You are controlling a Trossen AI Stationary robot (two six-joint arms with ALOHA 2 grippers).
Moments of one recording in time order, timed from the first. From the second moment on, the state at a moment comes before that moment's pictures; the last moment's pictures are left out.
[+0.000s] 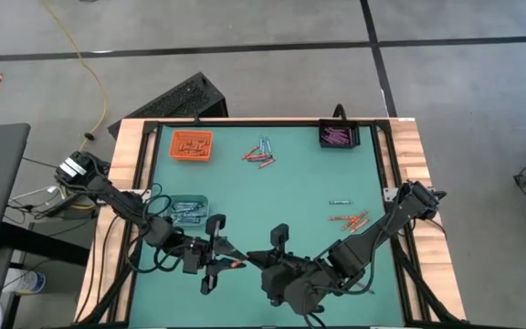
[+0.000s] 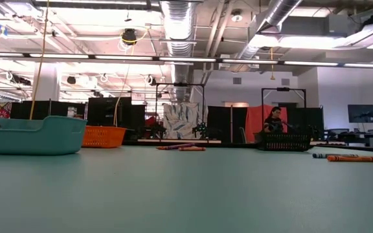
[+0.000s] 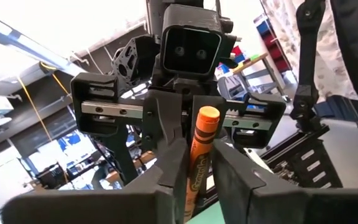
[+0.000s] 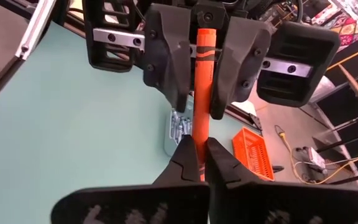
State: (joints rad) left arm -0.59 1.46 0.74 1.07 -0.33 0.63; right arm 0.61 1.96 1.96 -0.59 0.86 -0.20
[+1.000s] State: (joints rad) left arm -0.44 1.39 0.74 0.48 -0.69 0.70; right arm 0.57 1.97 1.96 -1.24 0.90 0.54
